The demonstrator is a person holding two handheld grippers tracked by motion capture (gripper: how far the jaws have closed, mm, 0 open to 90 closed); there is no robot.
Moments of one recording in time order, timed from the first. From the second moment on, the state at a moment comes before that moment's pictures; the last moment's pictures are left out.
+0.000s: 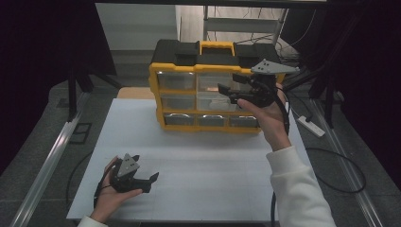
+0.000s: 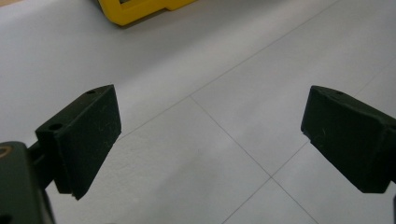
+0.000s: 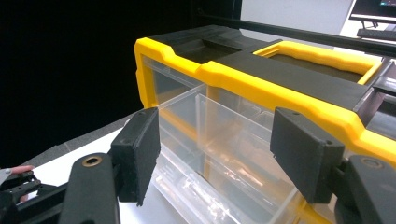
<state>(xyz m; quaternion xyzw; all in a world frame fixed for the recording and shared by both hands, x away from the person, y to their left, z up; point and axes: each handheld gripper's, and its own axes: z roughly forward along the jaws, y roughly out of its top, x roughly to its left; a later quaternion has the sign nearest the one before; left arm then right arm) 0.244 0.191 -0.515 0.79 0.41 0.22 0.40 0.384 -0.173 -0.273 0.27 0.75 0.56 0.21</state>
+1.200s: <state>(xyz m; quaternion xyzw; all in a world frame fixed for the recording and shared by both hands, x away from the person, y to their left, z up) 0.240 0.189 -0.514 0.79 0.41 0.22 0.40 0.342 -0.210 -0.310 0.26 0.75 0.57 0.21</state>
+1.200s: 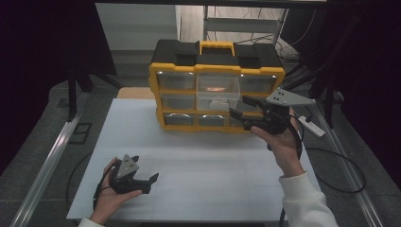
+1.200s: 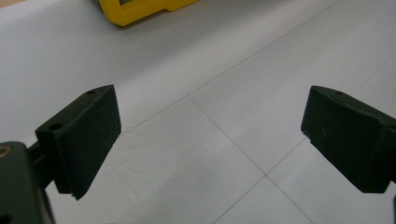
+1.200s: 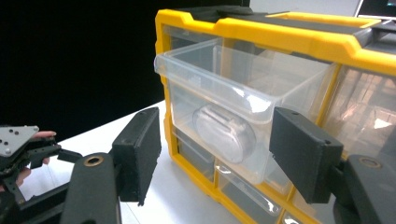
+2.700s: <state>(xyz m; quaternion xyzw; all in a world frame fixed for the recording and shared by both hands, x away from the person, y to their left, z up) 0.240 0.191 -0.515 0.79 0.41 0.22 0.40 0.366 -0.176 -0.337 0.26 0.77 0.55 0.19</state>
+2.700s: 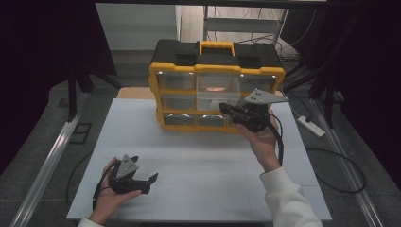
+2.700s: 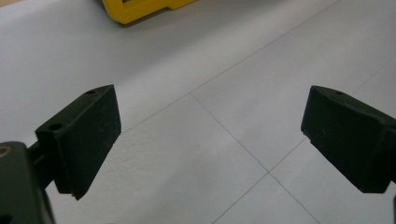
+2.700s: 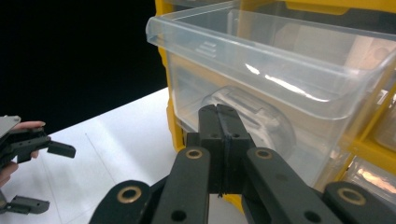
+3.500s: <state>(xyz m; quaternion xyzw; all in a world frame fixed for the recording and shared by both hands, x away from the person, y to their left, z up) 0.239 0.192 -0.515 0.79 0.41 0.22 0.40 0.377 -0.177 -0.336 0.28 0.76 0.55 0.20</state>
